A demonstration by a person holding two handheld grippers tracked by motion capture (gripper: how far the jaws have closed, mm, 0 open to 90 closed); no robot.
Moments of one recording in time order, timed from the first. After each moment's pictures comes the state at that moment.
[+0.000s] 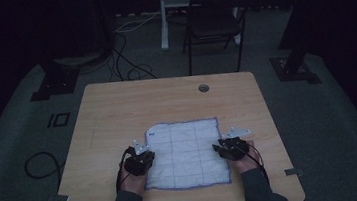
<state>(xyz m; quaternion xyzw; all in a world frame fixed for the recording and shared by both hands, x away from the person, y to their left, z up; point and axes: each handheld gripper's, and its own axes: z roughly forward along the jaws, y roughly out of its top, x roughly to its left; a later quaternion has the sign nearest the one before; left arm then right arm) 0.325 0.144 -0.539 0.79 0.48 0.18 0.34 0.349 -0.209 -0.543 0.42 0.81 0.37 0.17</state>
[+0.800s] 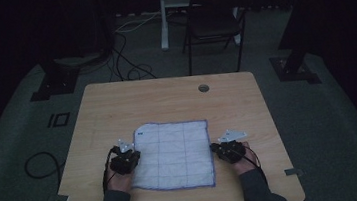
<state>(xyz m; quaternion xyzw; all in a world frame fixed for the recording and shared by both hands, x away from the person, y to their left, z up) 0.330 0.184 -0.535 0.77 0.51 0.19 0.32 0.341 -0.196 -0.541 0.37 0.83 0.38 0.17</state>
